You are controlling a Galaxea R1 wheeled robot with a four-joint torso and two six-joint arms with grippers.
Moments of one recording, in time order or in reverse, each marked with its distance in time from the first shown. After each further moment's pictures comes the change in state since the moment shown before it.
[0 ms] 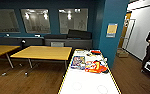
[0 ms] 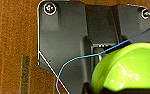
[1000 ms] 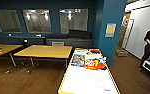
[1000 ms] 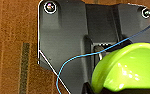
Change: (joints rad) left arm 0.013 0.002 -0.002 0.000 -0.014 0.000; right arm 0.011 0.148 -0.226 -0.044 -0.024 0.000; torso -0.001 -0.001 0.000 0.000
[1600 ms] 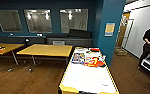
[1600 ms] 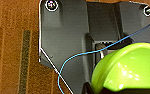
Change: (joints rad) left arm 0.004 -0.004 -0.002 0.000 0.000 0.000; right arm 0.000 0.004 -0.003 -0.001 -0.001 0.000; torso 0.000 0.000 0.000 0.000
